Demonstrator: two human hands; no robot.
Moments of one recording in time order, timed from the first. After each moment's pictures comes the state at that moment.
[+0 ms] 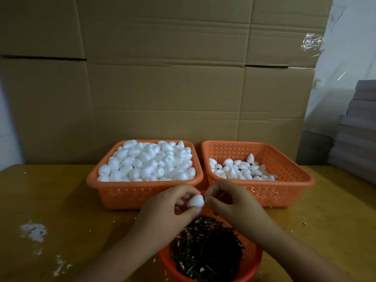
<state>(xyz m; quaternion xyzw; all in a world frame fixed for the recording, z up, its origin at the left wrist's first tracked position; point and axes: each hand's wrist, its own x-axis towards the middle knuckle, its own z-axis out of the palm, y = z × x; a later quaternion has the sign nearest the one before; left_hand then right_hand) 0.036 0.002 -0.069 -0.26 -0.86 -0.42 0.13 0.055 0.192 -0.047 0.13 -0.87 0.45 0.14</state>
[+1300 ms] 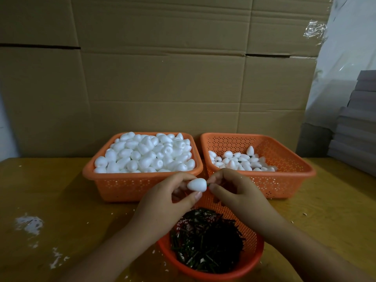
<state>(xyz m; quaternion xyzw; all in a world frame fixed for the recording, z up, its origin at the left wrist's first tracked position) 0.029 0.003 -0.076 -0.28 -0.82 -0.49 0.13 0.055 0.196 -0.052 0.15 -0.84 0.51 0.13</state>
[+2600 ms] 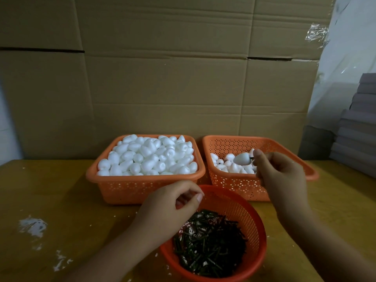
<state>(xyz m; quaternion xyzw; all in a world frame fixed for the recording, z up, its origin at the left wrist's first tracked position) 0.034 0.001 -0.069 -0.30 -0.84 -0.43 0.14 0.048 0.228 -0.033 -0.02 -0.74 0.57 0.35</state>
